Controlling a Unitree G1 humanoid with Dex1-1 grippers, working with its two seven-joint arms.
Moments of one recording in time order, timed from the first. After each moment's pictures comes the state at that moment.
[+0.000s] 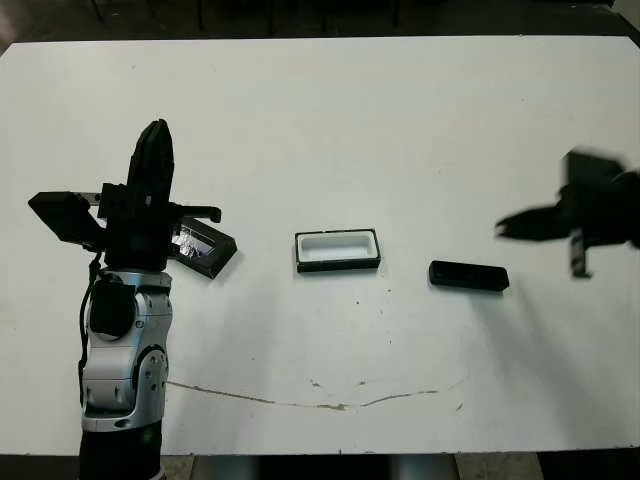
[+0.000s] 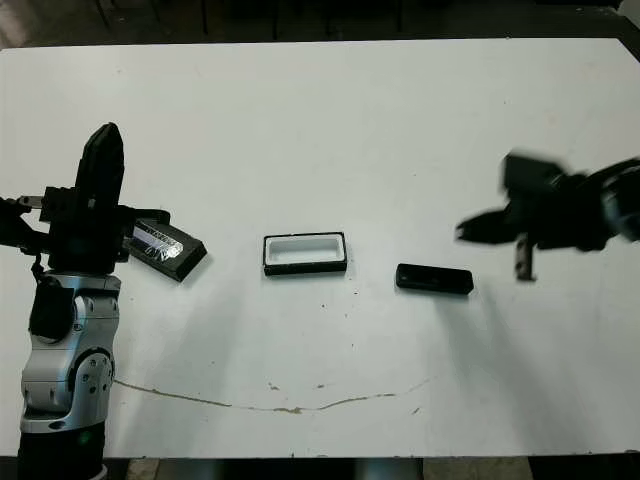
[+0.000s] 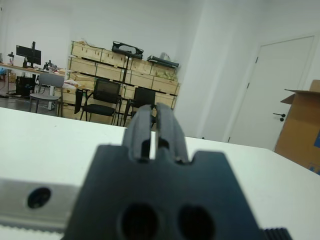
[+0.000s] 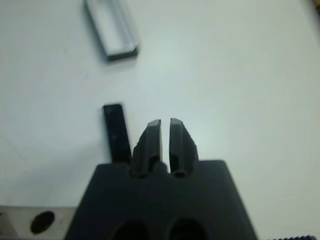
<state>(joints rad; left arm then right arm) -0.12 0.10 0.13 -0.31 -0.33 -0.03 -0.14 -0.58 -1.09 -0.03 -0.04 0.19 0.46 1.35</state>
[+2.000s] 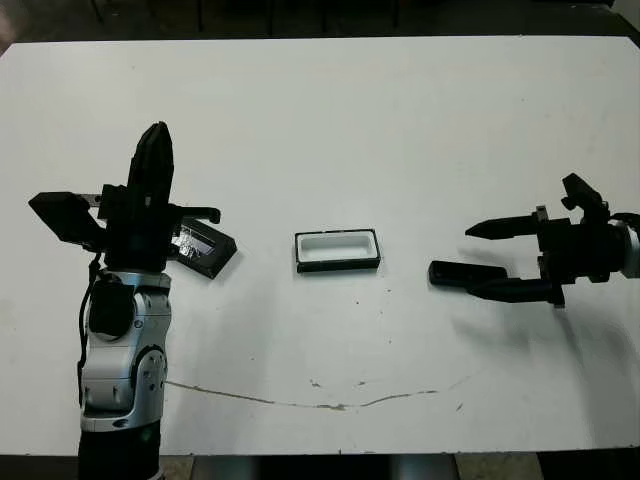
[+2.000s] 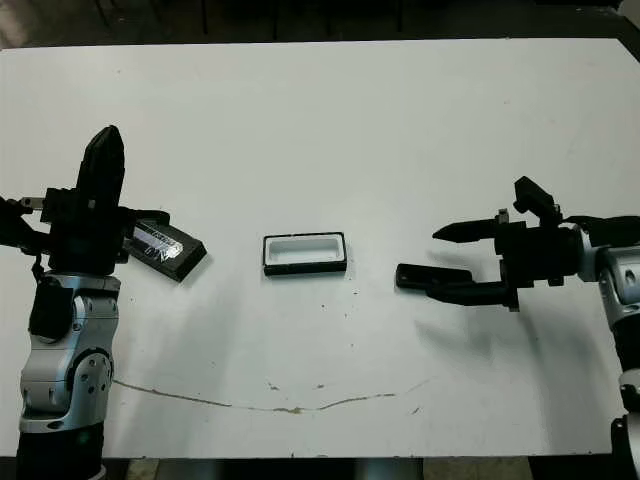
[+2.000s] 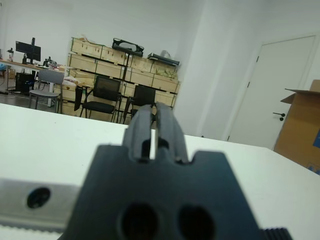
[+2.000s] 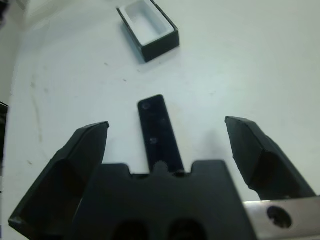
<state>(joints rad) -0.12 0.10 0.14 -0.31 -0.35 -0.02 -0.15 -0.54 -0.86 0.11 0.47 0.24 0.26 1.49</state>
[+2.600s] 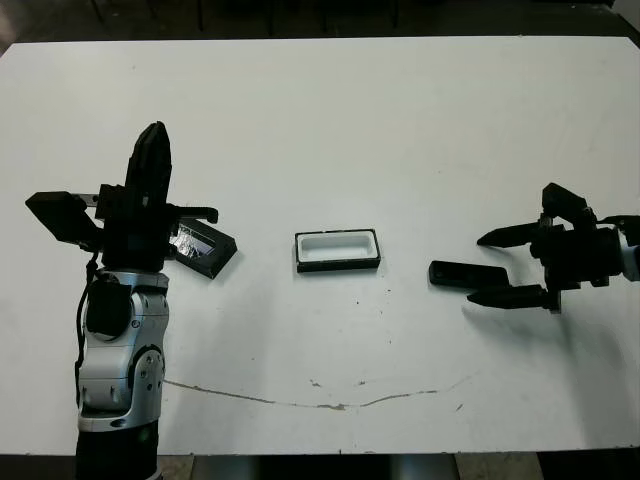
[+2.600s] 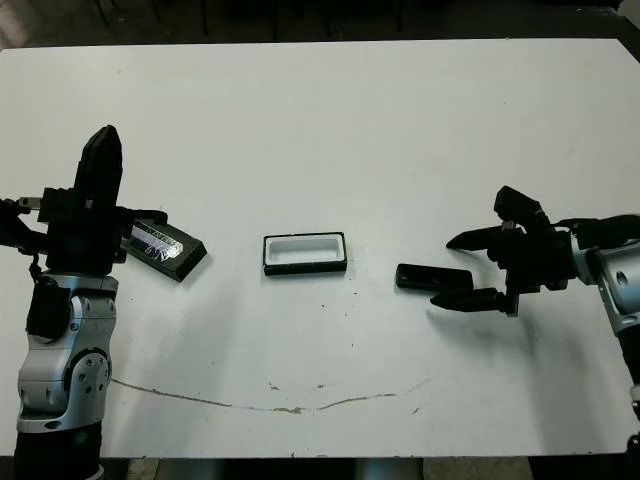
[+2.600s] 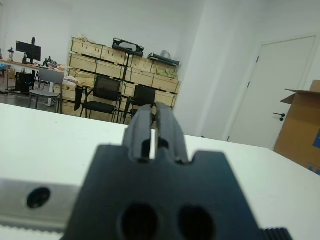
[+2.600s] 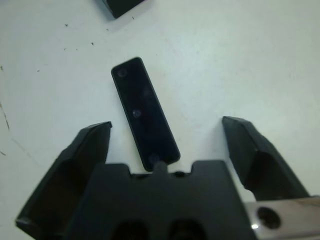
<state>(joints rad) -0.12 0.11 0.14 -0.31 -0.35 -0.02 -0.14 -0.49 -0.90 0.14 0.38 0.18 0.41 1.41</state>
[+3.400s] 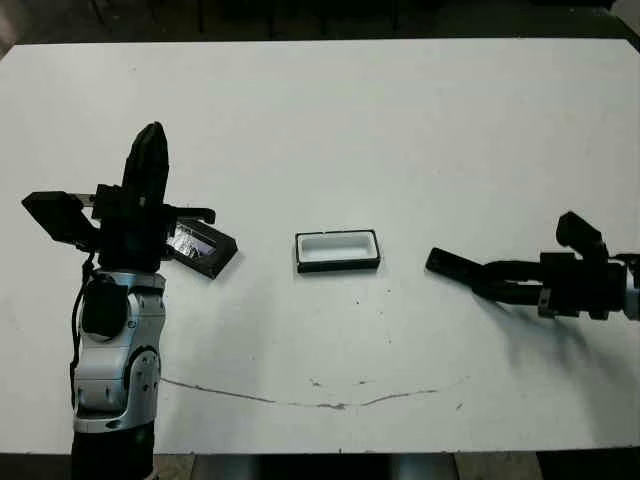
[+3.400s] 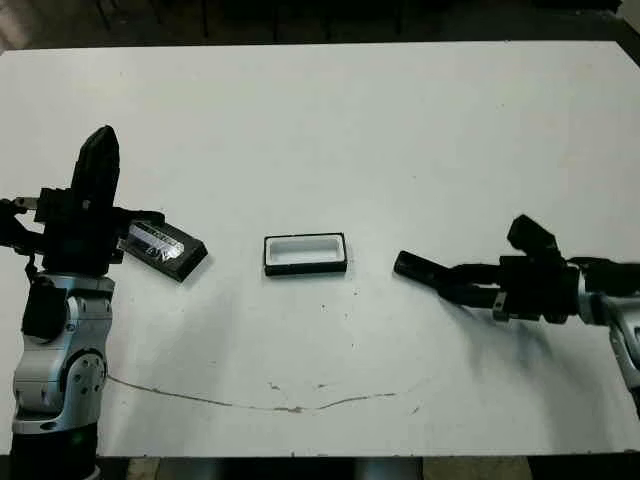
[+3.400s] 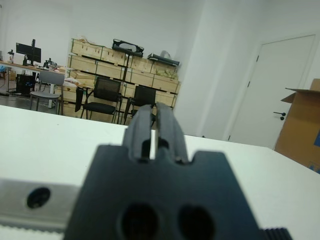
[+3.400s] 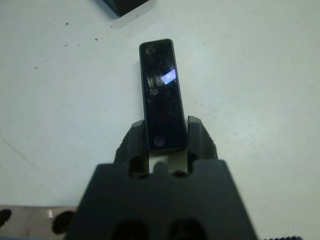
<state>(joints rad) -0.11 0.12 0.15 -0.31 -0.36 -0.02 -0.15 -0.23 -0.90 0.04 0.18 0.27 0.34 1.22</state>
